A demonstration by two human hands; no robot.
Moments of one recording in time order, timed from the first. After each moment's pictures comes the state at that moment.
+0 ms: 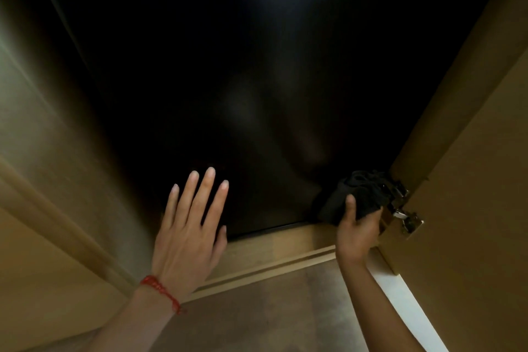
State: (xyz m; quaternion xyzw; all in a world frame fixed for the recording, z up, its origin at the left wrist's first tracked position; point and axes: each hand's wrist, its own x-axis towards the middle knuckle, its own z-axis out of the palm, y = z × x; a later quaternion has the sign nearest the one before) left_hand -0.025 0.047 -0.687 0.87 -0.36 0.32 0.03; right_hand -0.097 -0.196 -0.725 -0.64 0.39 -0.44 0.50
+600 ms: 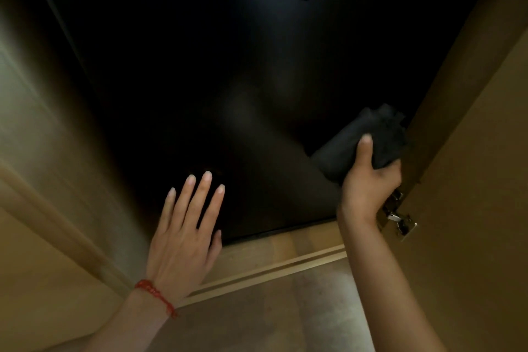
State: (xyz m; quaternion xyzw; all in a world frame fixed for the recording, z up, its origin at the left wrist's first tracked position) left_hand -0.029 0.050 -0.679 0.88 -0.37 0.30 0.03; right_hand -0.076 -0.186 -0.612 -0.49 0.31 -0.57 0.59
